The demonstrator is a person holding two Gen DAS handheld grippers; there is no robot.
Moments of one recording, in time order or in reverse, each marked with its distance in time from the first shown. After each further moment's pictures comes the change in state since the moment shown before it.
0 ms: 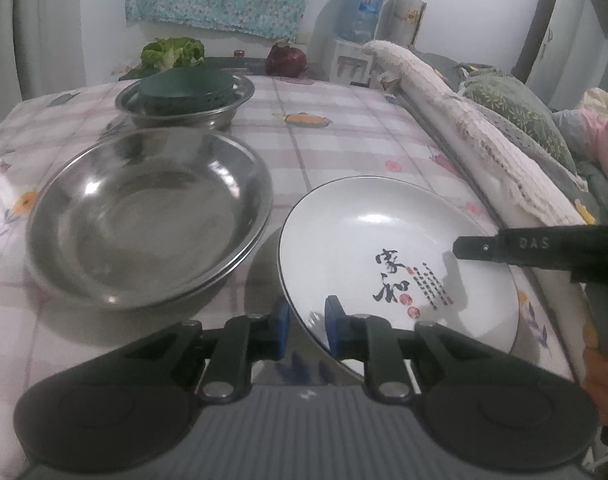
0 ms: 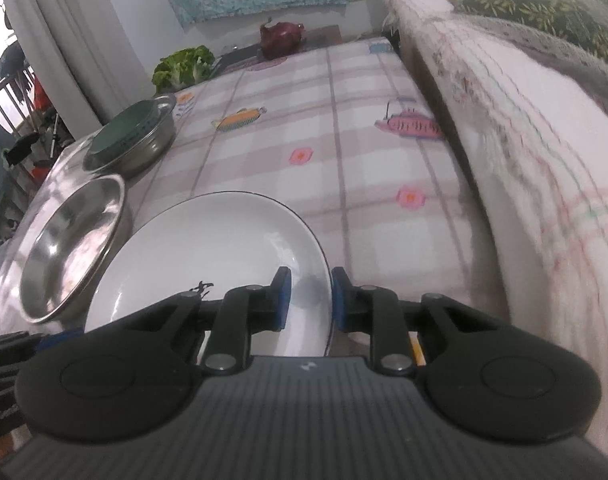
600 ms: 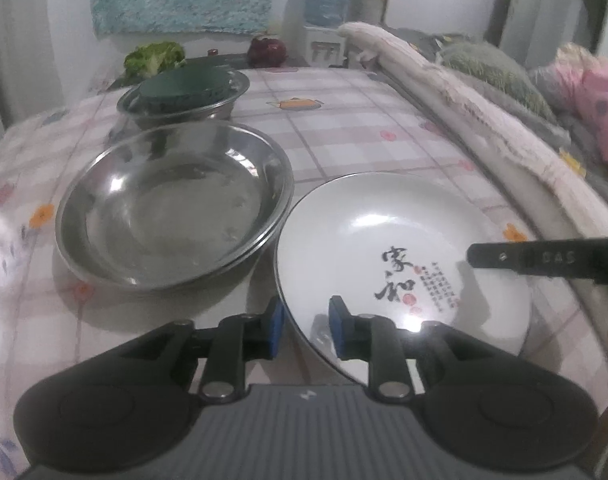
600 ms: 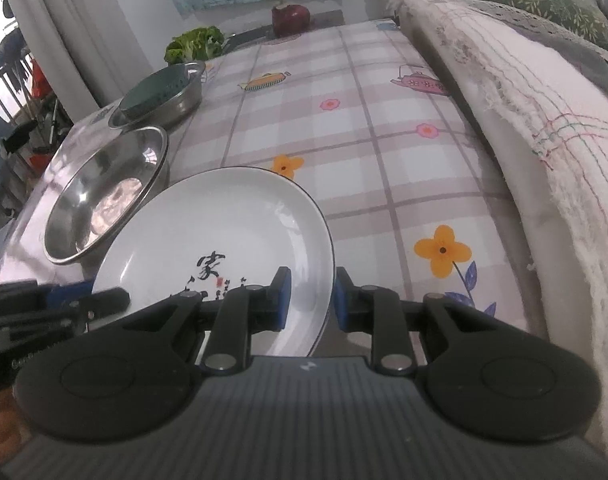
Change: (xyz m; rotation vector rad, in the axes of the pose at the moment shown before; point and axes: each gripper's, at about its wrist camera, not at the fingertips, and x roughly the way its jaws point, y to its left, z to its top) left arm -0.019 0.022 -0.014 0.105 0.031 -0.029; right arm -0.029 0.033 -0.045 0.003 0.016 -0.027
